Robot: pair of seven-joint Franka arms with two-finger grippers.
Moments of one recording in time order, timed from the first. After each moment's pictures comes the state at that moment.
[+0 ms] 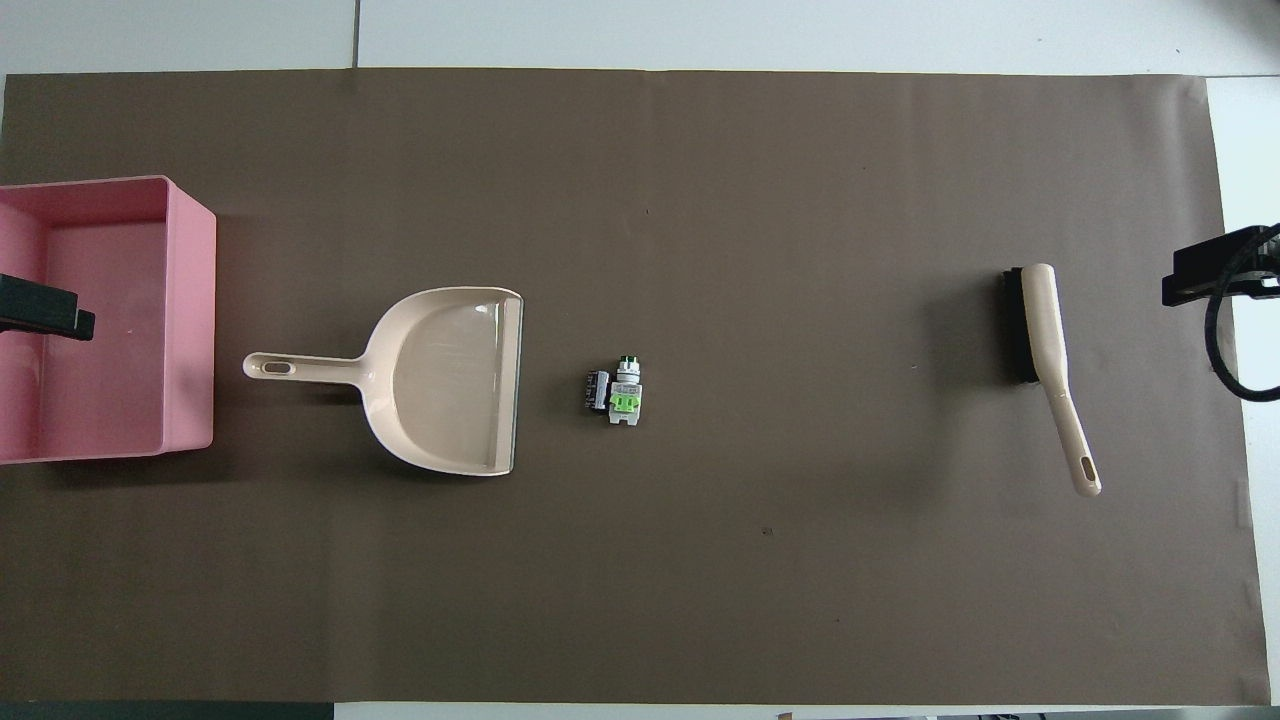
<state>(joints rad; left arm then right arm) 0.01 -0.06 0.00 -1.62 -0.02 1.54 0.10 0.01 -0.02 -0.04 -1.50 -0.03 1.47 0.09</state>
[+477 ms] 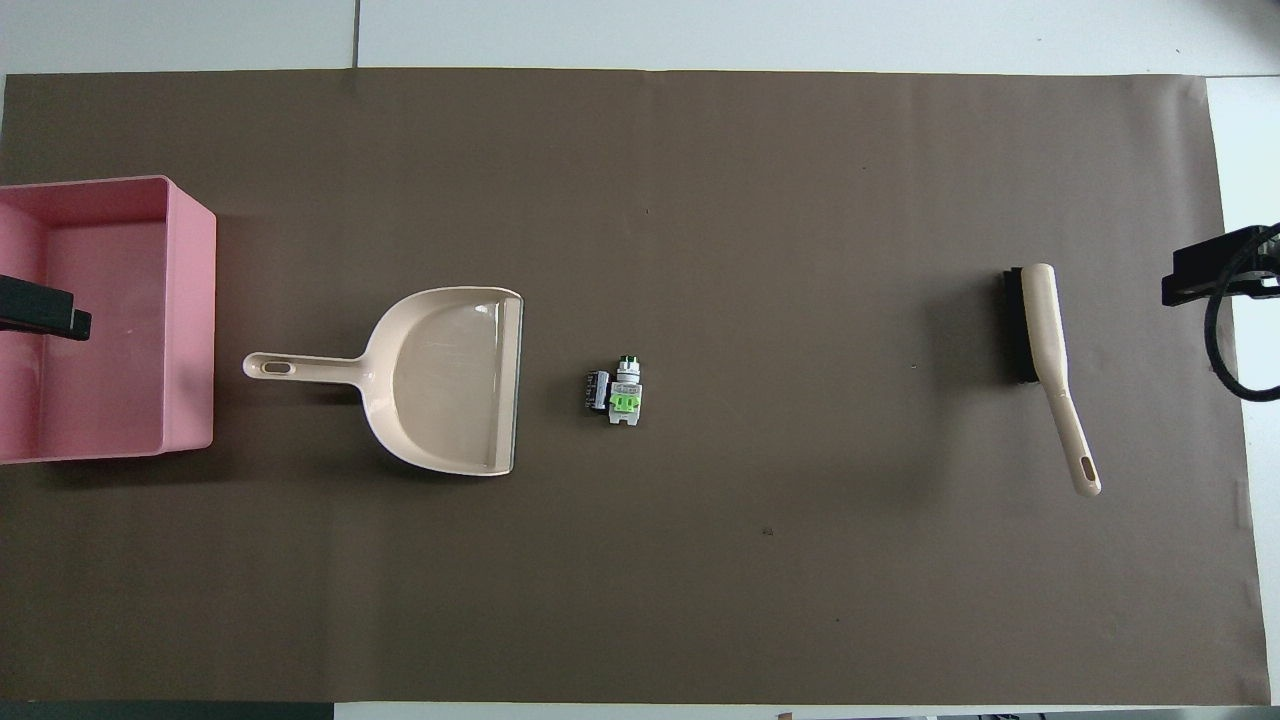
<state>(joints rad) 0.02 -0.06 0.00 -1.62 -0.02 1.54 0.10 0.01 -0.02 -0.04 -1.50 -0.03 1.47 0.09</state>
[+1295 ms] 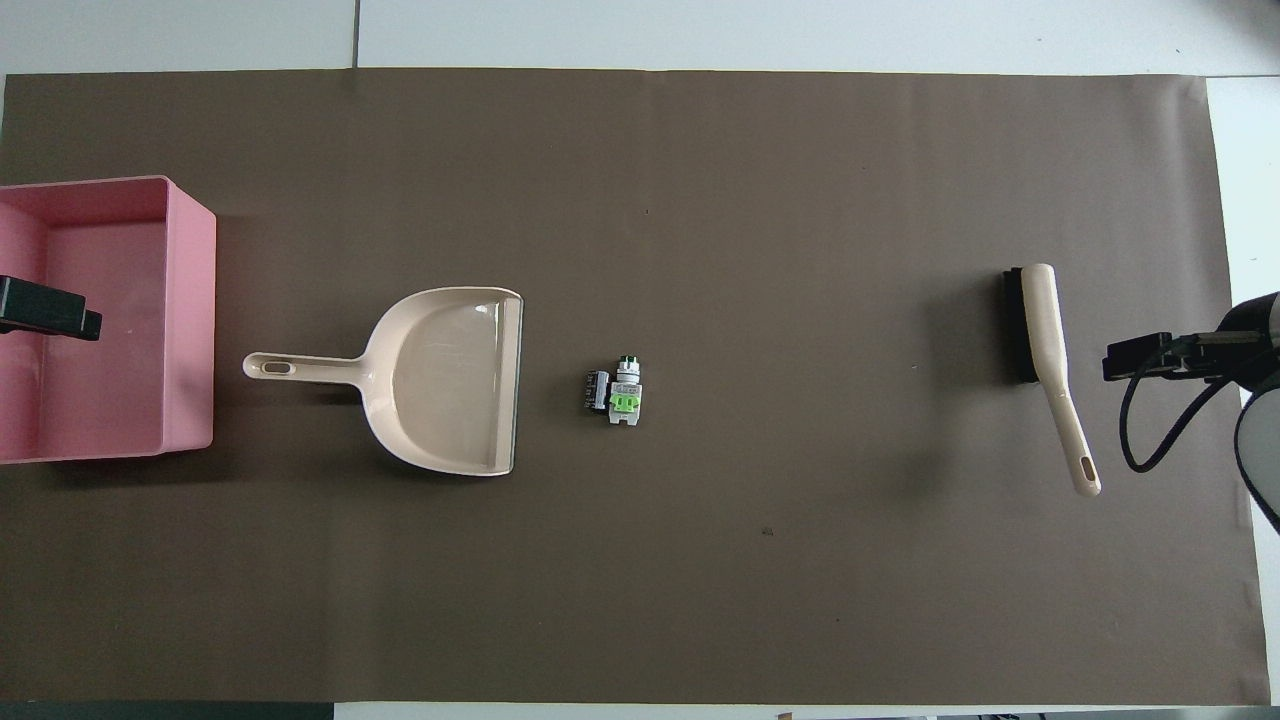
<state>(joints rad) 0.01 -0.06 -0.02 -1.62 -0.02 1.55 0.19 -0.08 -0.15 -0.05 -2.07 -0.03 1.86 -0.07</state>
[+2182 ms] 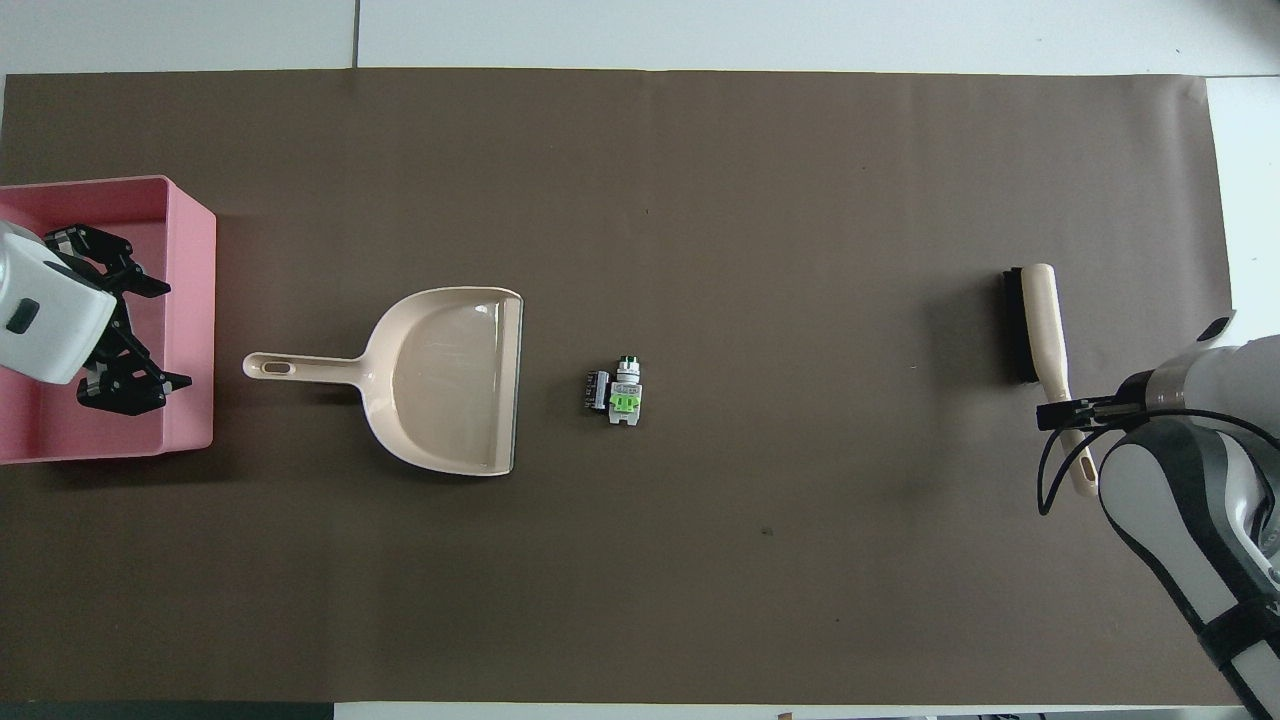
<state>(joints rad) -0.05 -0.07 -0.02 -1.89 -0.02 1.81 1.30 -0.14 -0.09 -0.05 -2.40 -0.03 2.26 -0.19</state>
